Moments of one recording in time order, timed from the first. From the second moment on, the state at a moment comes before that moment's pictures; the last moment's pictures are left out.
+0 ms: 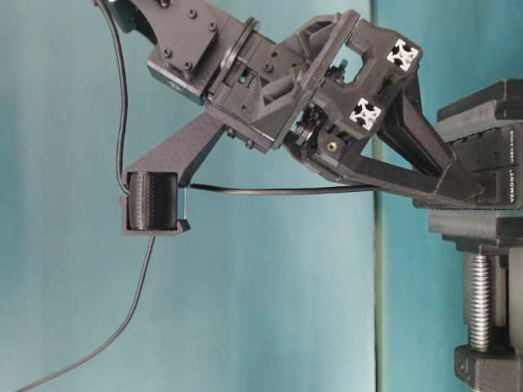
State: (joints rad) left arm -0.02 -1.00 1.15 0.01 -0.01 -0.06; right arm 0.04 0.13 0.46 0.01 0.39 0.01
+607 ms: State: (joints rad) left arm -0.02 -1.00 1.15 0.01 -0.01 -0.06; right arm 0.03 0.13 0.46 0.01 0.41 0.09
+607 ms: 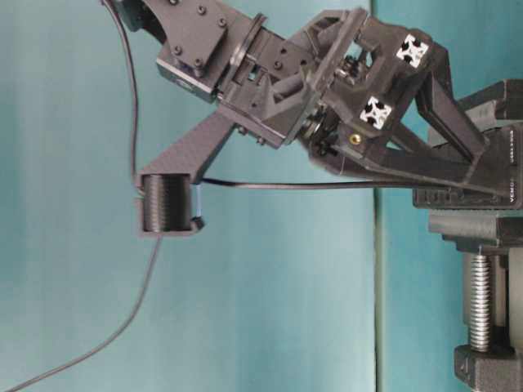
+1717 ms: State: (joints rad) left arm -0.02 -1.00 1.15 0.01 -0.01 -0.07; right arm 0.02 0.09 0.48 0.01 0.41 0.09
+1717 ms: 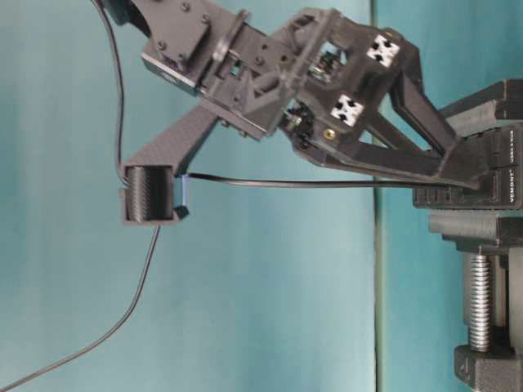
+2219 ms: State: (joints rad) left arm -0.02 -1.00 1.15 0.01 -0.01 -0.07; right arm 0.02 0.06 0.51 0.01 0.41 0.09
